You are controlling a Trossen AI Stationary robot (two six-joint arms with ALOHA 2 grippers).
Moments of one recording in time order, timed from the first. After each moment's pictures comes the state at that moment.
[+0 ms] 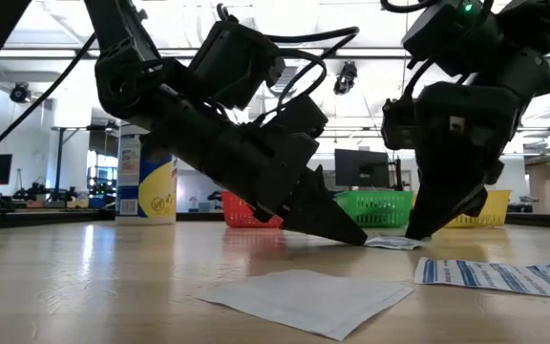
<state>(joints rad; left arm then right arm) -0.19 2.12 1.01 0.59 -0.13 -0.20 0.27 1.62 0.63 0.05 0.06 0.83</state>
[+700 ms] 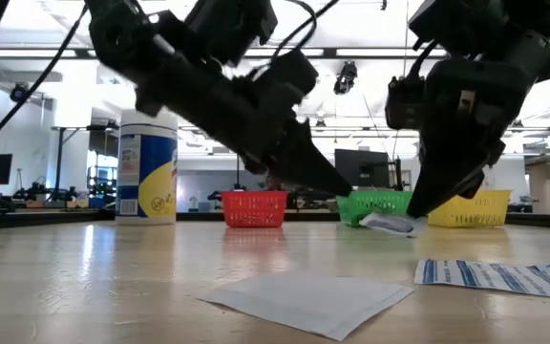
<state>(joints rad) -0.18 1.96 1.01 0.46 -0.16 -0.10 0.27 1.54 0.63 0.00 0.07 0.77</state>
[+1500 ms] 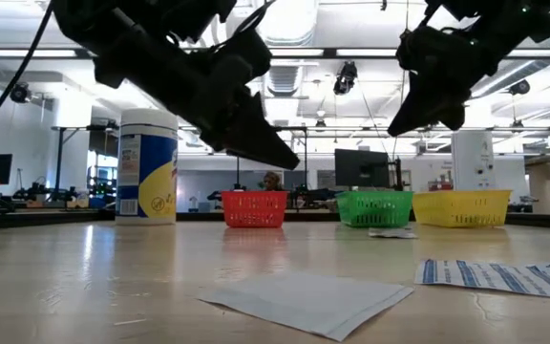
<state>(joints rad) -0.19 1.72 0.86 0.32 -0.26 -0.14 0.04 1.09 0.63 -0.28 0.28 0.56</state>
